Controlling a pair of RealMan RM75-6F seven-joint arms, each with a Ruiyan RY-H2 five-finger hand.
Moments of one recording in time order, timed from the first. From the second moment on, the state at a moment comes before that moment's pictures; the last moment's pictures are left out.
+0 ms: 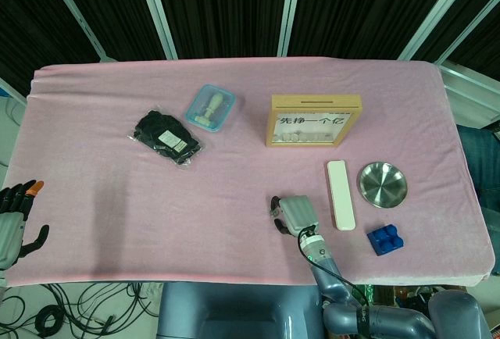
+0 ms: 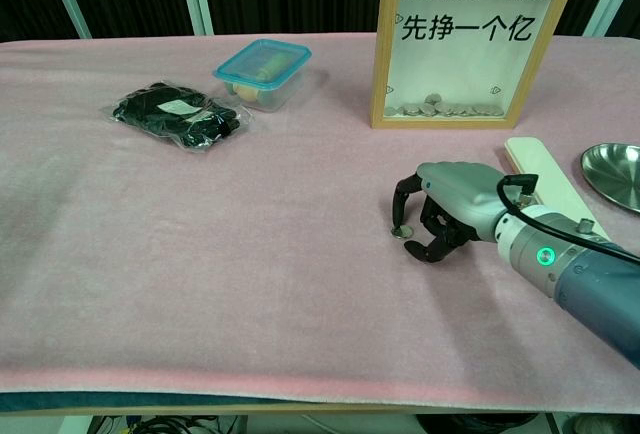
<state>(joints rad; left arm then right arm) -0.11 -1.09 -0.04 -1.70 1.38 1.39 0.11 0.62 -1.86 0.16 -1.37 -1.02 1.07 -0.52</state>
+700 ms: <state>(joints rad) -0.11 -1.08 -0.04 -1.70 1.38 1.39 0.11 0.63 -1.87 0.19 -1.35 -1.04 1.07 -0.49</state>
